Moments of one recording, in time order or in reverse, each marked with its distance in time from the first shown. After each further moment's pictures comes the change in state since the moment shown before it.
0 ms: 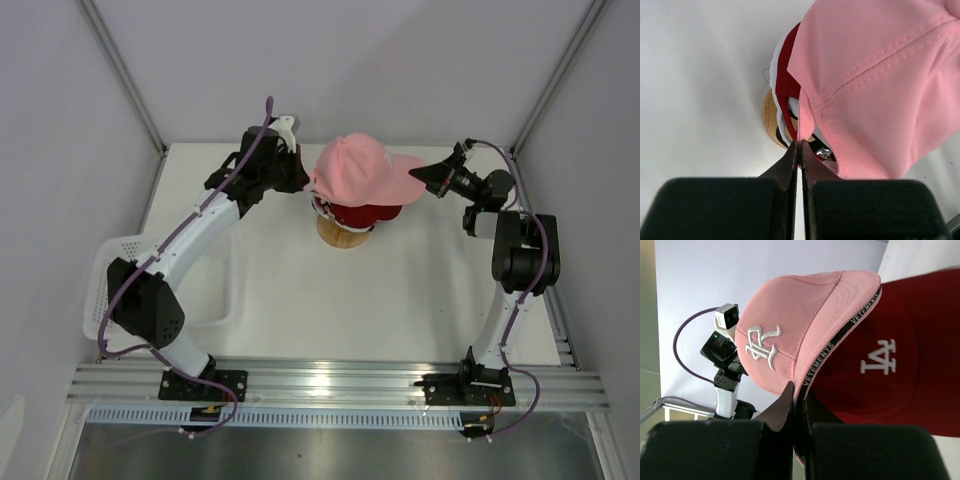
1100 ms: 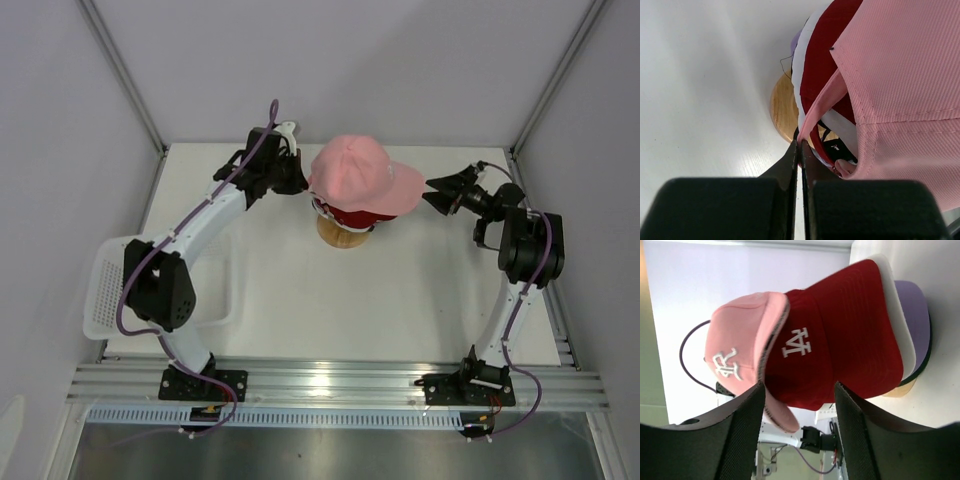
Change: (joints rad) left arm 0.048 0.114 0.029 -0.014 0.051 0.001; right arm -0.099 0.137 -0.011 -0.040 -0.055 -0.030
